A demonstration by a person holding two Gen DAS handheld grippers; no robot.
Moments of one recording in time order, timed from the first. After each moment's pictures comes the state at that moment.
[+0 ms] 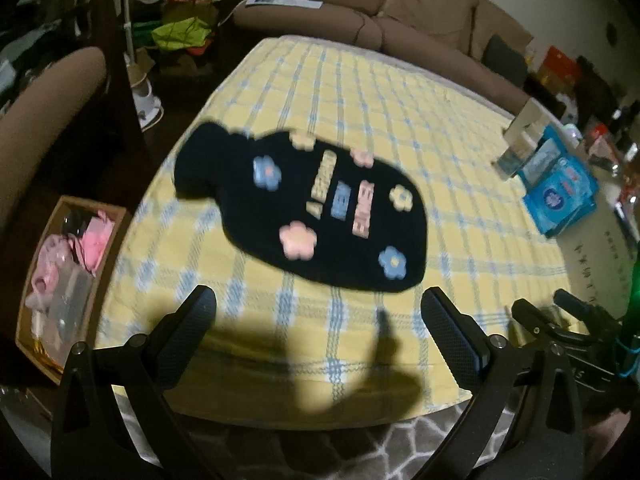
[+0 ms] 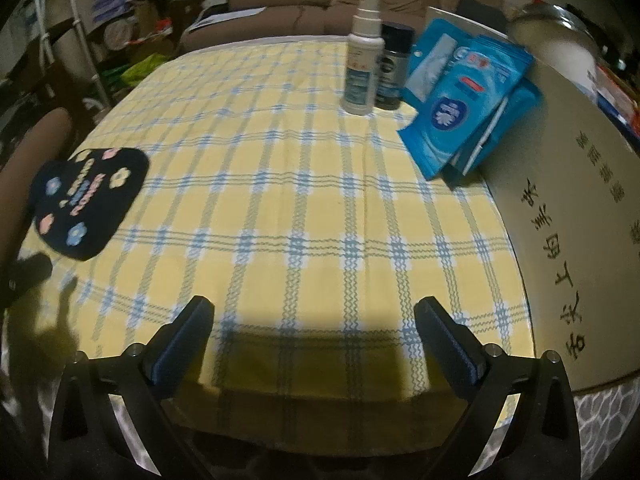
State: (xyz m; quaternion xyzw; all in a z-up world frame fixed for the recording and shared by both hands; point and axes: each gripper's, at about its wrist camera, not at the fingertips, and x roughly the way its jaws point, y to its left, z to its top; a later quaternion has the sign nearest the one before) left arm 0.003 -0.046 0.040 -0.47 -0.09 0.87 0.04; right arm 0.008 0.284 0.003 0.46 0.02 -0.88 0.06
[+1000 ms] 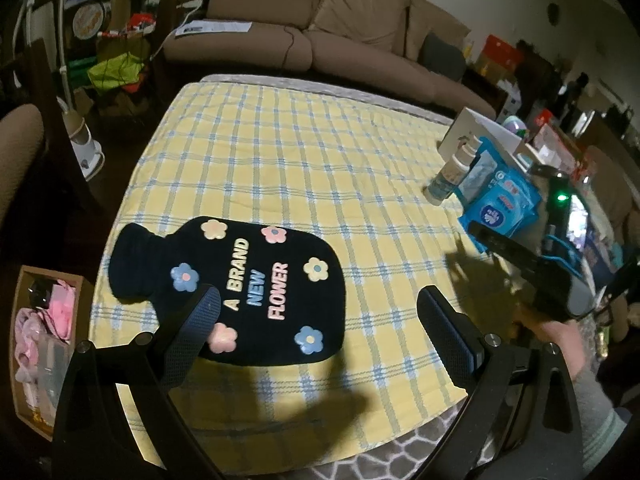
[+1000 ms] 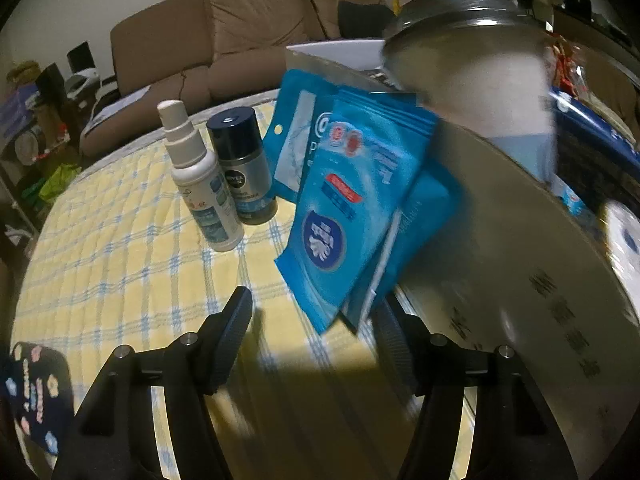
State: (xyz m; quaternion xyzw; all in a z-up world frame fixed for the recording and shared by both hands) left arm -0.034 -0.018 0.076 -0.45 -0.08 0.88 0.16; right arm -0.075 0.343 0.019 0.40 -0.09 -0.90 -0.12
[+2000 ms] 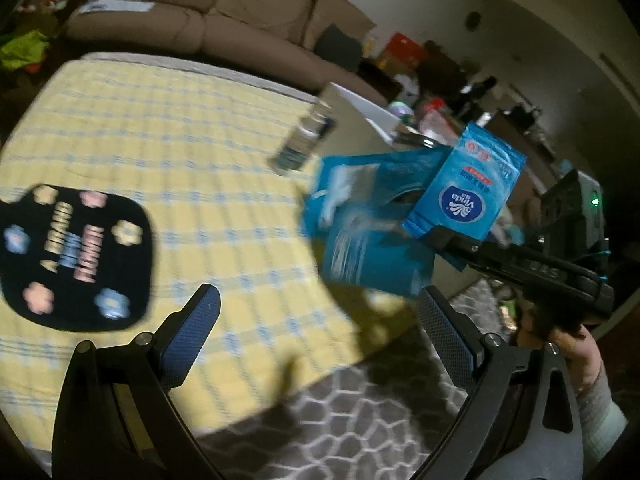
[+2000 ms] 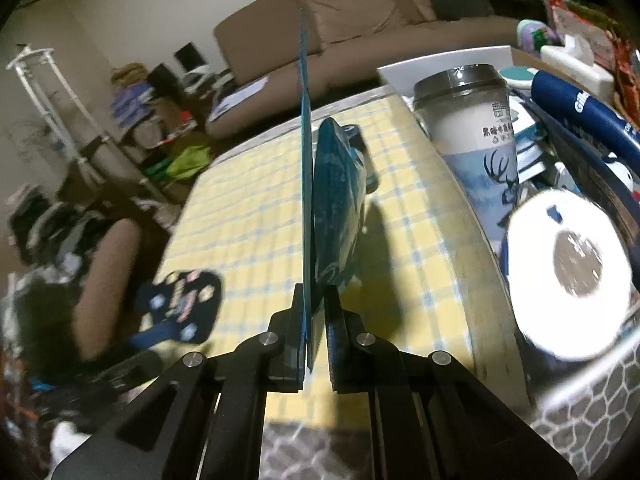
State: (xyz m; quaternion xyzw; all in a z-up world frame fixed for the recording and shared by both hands) left arm 0.010 0.055 0.081 -0.43 -0.15 0.81 0.36; right arm 0.043 0.390 0.114 0.42 -0.18 -0.88 0.14
